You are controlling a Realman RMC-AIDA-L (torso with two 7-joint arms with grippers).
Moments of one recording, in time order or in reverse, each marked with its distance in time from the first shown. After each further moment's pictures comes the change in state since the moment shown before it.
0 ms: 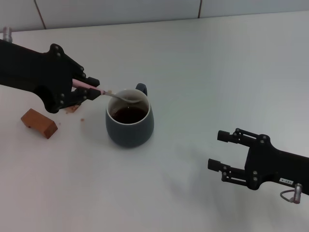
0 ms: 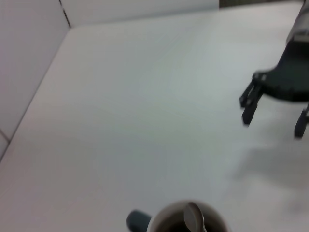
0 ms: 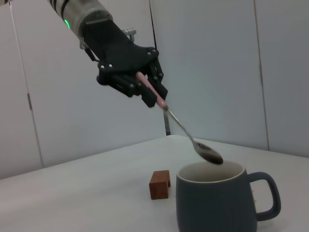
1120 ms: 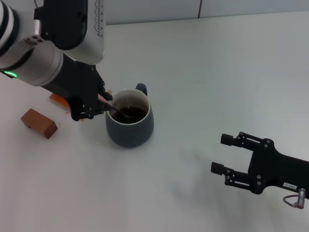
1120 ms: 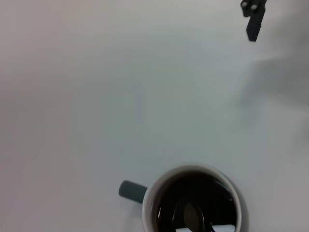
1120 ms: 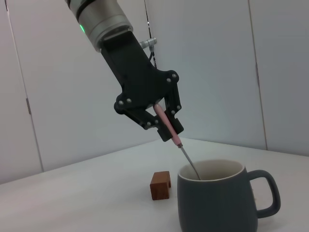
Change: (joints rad) left arm -0.078 -0.010 0.414 0.077 0.294 -0.109 -0.163; right arm -0.023 -0.001 0.007 0.003 0.000 -0.016 0.000
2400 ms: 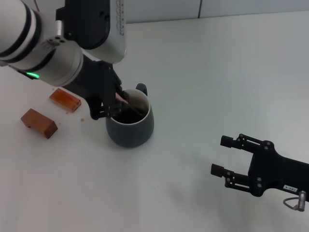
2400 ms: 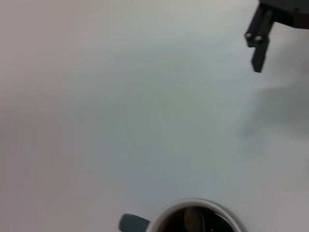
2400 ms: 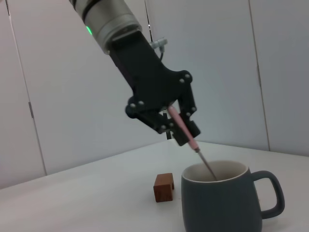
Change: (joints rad) left arm -0.008 -0.002 0.076 -0.021 -0.031 -0.084 -0.075; right arm -0.007 0.000 0.000 0.008 0.000 -0.010 0.000
